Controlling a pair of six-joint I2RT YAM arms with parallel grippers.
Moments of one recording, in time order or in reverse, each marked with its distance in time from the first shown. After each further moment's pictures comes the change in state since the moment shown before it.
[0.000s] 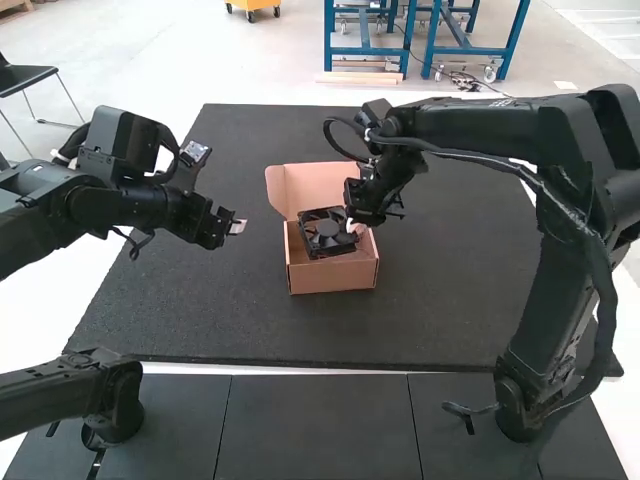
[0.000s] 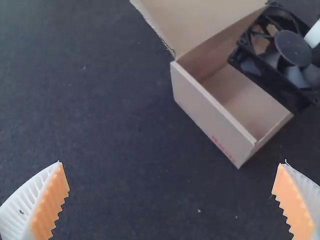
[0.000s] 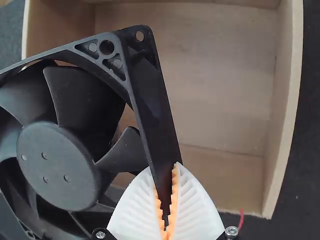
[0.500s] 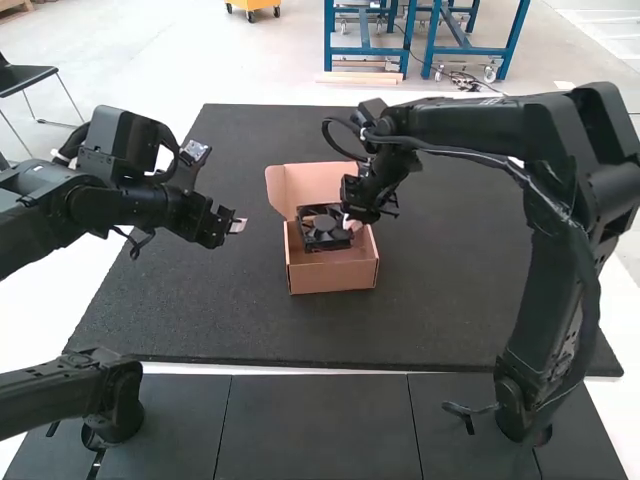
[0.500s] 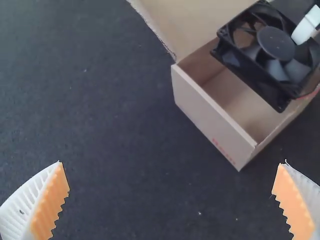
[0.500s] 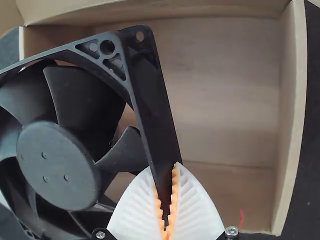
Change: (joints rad) left arm 0.000 0.000 0.000 0.007 0.000 -0.001; right arm -0.005 0.046 0.032 0.014 -0.001 0.083
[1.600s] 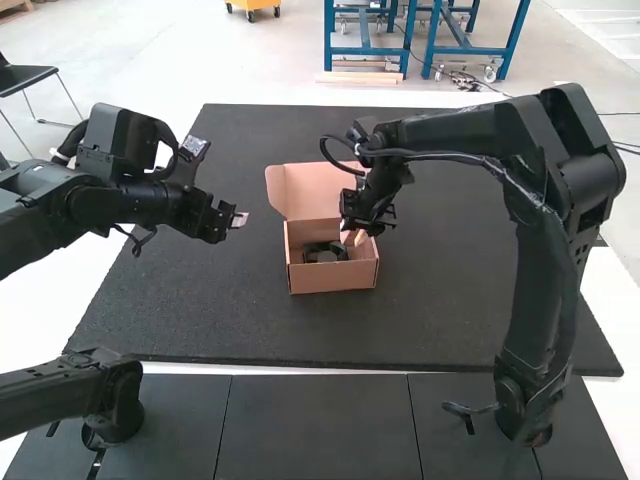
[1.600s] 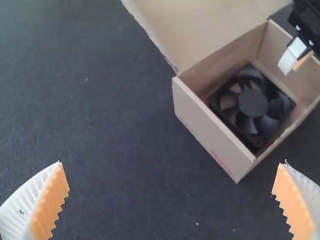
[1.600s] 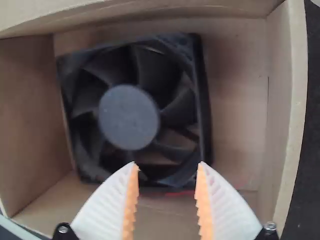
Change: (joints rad) left arm 0.000 0.000 0.000 0.032 0.000 -0.025; right arm -0.004 0.084 -0.020 0.054 0.034 -0.021
